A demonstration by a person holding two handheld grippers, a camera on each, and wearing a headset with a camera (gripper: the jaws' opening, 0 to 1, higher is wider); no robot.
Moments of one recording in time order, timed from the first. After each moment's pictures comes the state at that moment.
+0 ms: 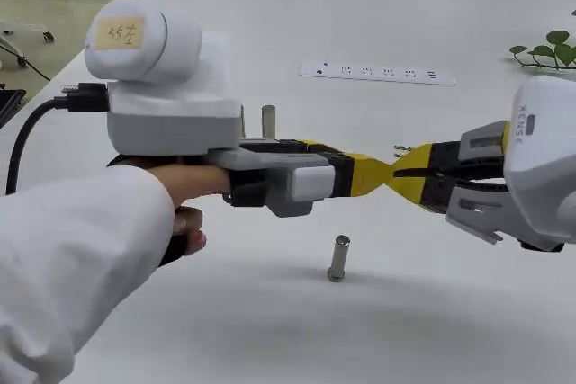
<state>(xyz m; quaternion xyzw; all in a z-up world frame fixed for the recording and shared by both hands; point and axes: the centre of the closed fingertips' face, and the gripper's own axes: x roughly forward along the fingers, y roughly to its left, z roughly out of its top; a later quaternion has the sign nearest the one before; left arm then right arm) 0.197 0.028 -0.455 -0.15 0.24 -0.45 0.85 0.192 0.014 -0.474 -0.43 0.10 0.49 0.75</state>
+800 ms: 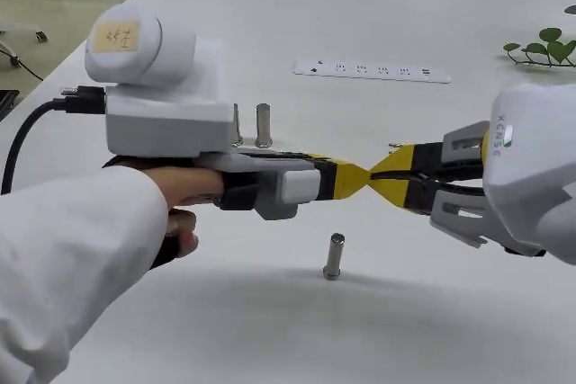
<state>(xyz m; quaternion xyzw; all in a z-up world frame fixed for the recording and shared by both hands) 0.188 0.025 -0.464 -0.16 0.26 -0.46 0.83 0.187 0.022 -0.473 -0.44 0.08 0.49 0.74</state>
